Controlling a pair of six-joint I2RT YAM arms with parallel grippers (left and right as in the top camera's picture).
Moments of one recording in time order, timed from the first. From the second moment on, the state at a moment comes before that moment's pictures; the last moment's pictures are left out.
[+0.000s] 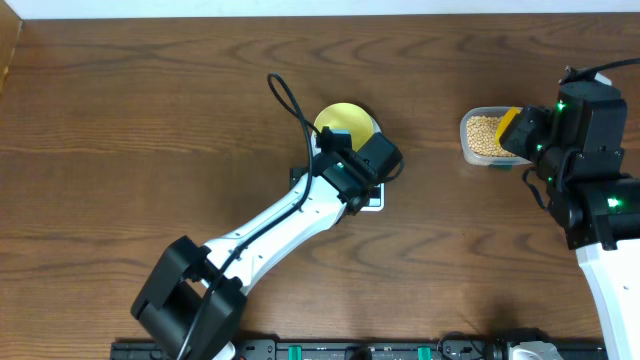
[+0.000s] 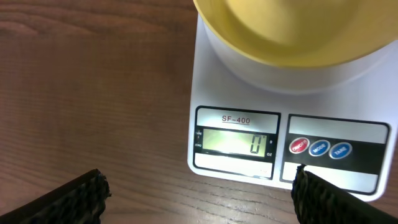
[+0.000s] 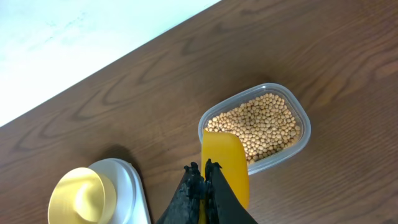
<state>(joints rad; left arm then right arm) -0.78 1.74 1.27 -0.90 -0.45 -0.74 0.10 1.16 1.23 -0.75 0.15 0.51</state>
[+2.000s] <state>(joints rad) -0.85 1.80 1.18 -0.78 -0.57 -0.88 0.10 1.16 1.23 -0.75 0.14 0.51</state>
